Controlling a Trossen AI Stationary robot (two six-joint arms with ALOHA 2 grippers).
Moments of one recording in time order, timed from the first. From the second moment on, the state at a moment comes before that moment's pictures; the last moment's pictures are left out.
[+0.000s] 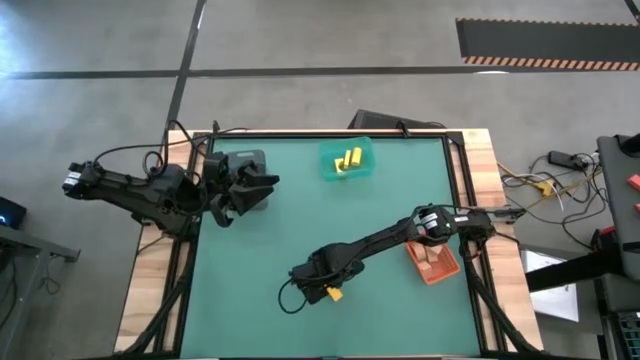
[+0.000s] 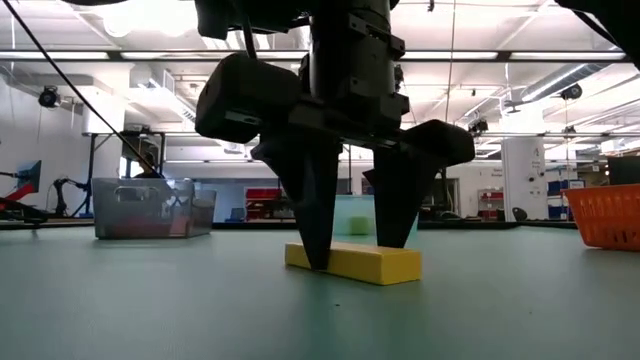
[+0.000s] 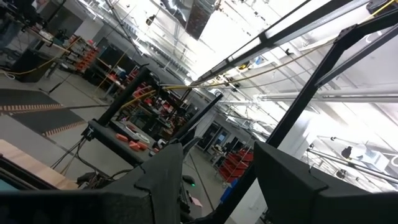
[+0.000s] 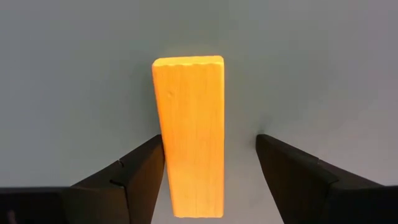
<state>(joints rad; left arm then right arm) -0.22 0.93 0.88 0.46 -0.27 -0.59 0.29 2.42 2.04 -1.13 -0.14 1.28</state>
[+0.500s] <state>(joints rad) -0.22 0.93 0.88 0.46 -0.27 -0.59 0.29 2.42 2.04 -1.11 -0.13 1.27</state>
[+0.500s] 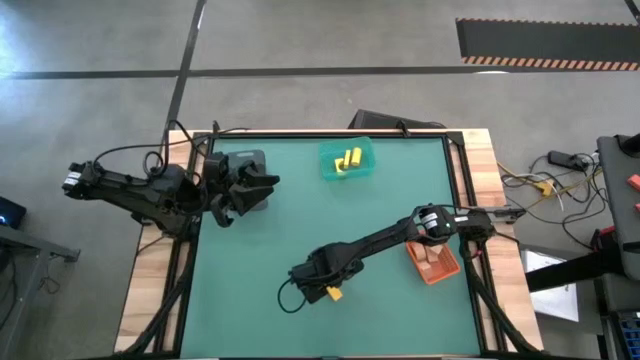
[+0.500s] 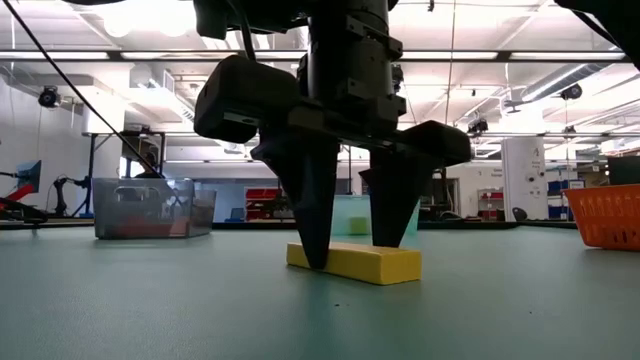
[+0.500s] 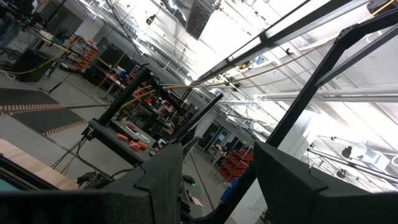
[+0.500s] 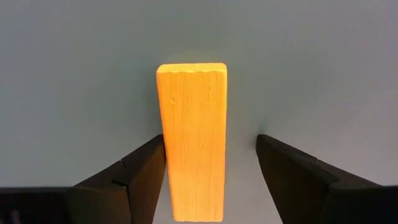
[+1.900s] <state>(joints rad) -0.22 0.93 0.88 0.46 -0.45 -0.53 0.18 2.19 2.04 -1.46 -0.15 0.81</state>
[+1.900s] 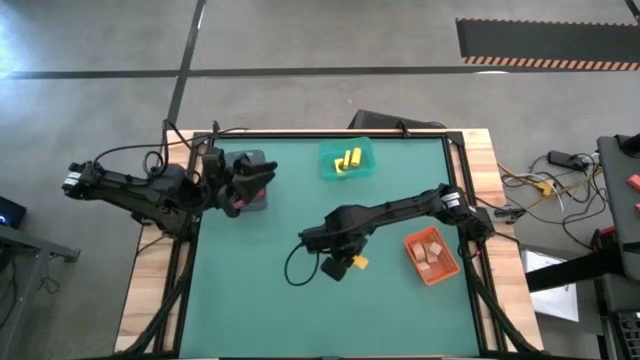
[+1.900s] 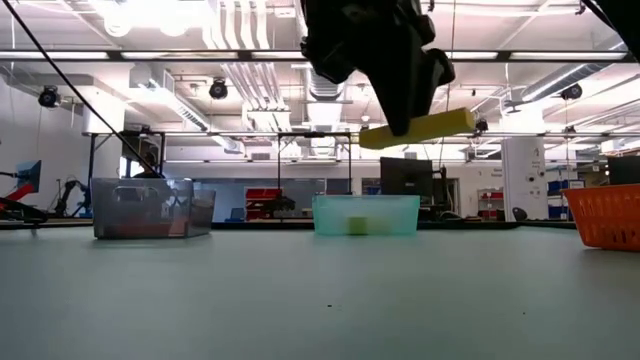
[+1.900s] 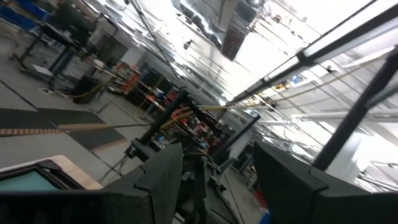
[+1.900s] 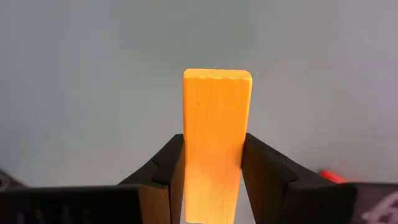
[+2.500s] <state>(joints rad) -0.20 0.92 0.88 0.46 -0.51 -0.53 -0.11 1.96 2.02 -1.30 0.08 0.50</state>
